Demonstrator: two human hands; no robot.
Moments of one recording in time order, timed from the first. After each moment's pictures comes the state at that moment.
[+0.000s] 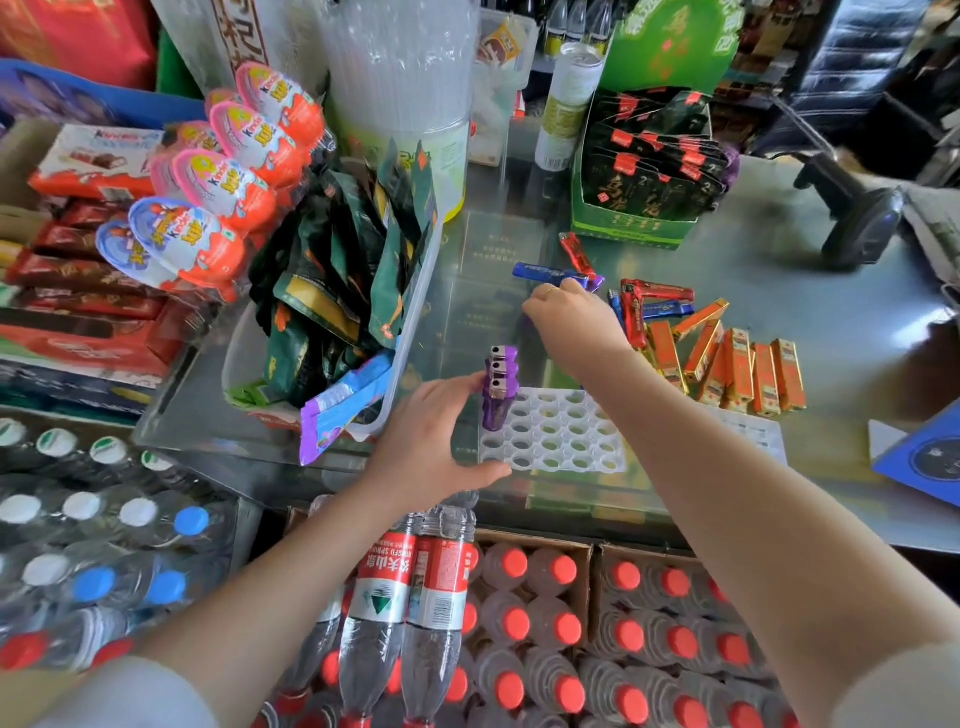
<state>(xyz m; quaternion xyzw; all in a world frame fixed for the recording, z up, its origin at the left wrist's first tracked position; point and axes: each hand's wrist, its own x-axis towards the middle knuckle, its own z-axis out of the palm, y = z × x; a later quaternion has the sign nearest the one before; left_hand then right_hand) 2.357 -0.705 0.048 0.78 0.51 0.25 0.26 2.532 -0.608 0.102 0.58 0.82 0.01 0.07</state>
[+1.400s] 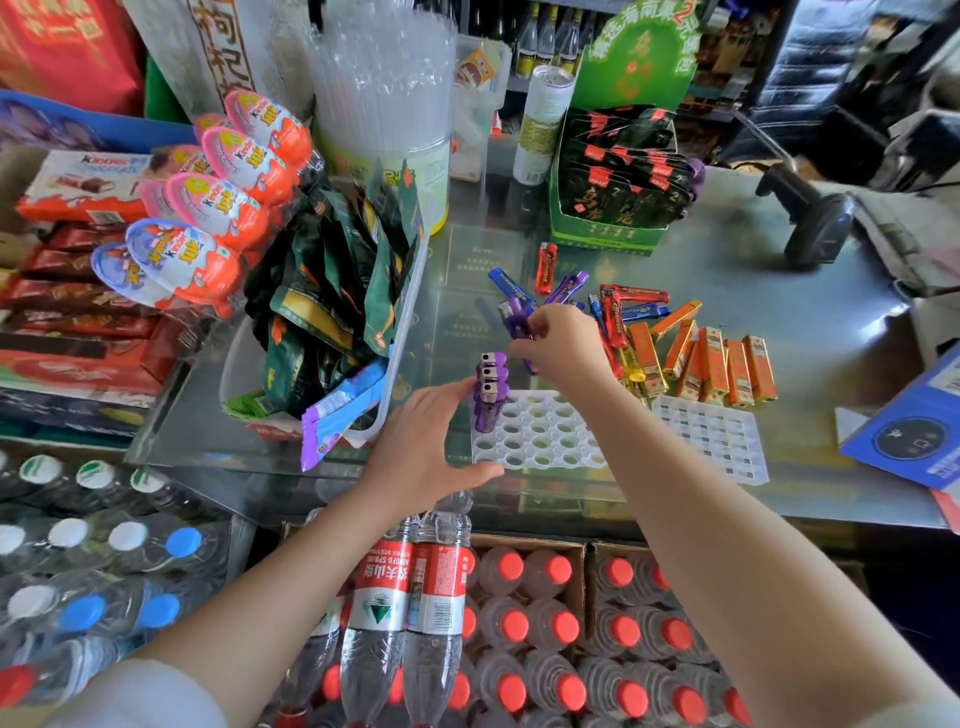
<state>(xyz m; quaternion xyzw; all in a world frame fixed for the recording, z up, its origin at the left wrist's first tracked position) 2.356 -0.710 0.055 0.78 0.52 0.23 0.28 2.525 -0.631 0.105 0.73 0.61 -0.27 -0.17</state>
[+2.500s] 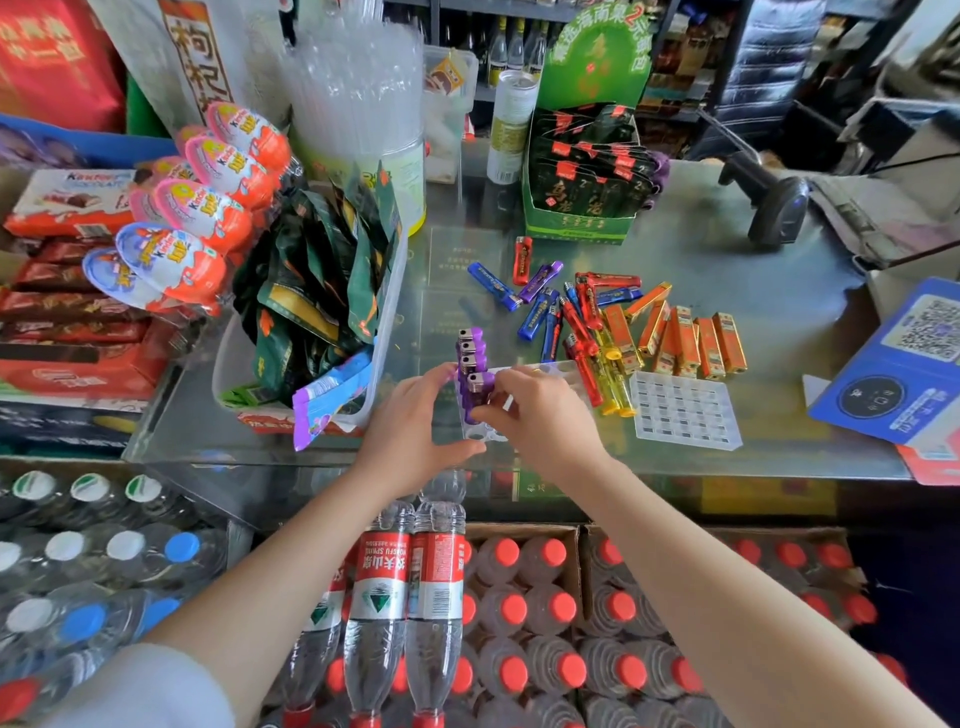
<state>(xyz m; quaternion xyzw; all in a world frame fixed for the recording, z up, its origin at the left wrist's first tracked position) 2.360 -0.712 0.060 0.75 0.56 0.21 0.28 2.517 -0.725 0.100 0.61 0.75 -0.17 -0.20</state>
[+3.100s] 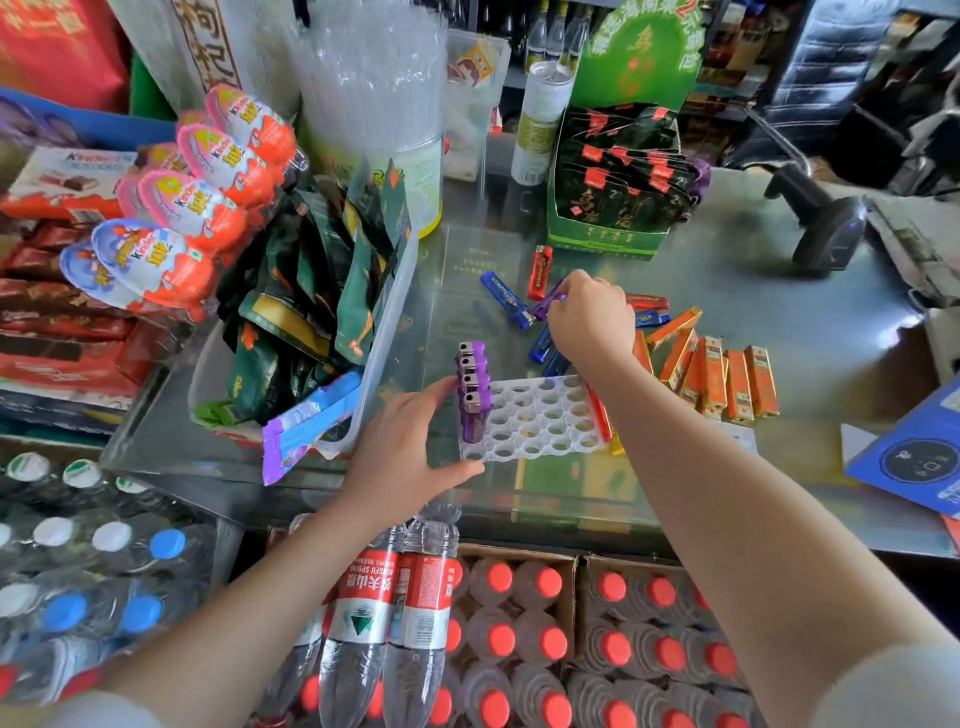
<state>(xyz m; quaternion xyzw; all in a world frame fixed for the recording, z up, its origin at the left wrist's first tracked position) 2.361 -0.705 0.051 0.74 0.57 0.24 0.28 2.560 -0.590 0.099 0.77 0.62 -0.08 -0.12</state>
